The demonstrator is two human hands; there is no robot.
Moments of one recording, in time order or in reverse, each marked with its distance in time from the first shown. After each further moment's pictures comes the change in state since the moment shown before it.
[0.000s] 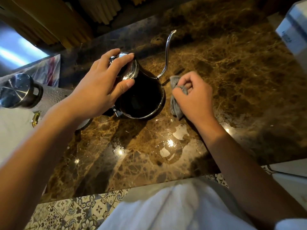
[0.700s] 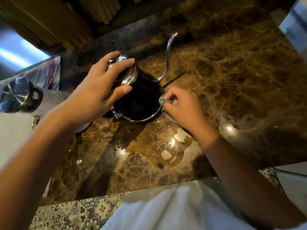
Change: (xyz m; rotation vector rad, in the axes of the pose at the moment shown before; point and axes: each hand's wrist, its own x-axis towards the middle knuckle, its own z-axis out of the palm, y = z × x) left_hand 0.000 -0.014 -0.001 -0.021 -0.039 0.073; right_hand -0.002 0.015 0.022 -0.126 -0.271 -0.007
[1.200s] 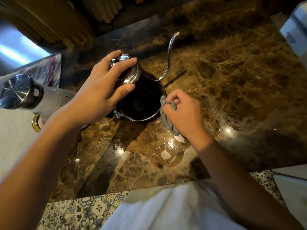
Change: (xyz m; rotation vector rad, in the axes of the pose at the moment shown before) left_hand -0.004 0.007 0.006 -0.060 0.052 -0.040; right_hand -0.024 -0.014 0.002 0.018 0.054 0.005
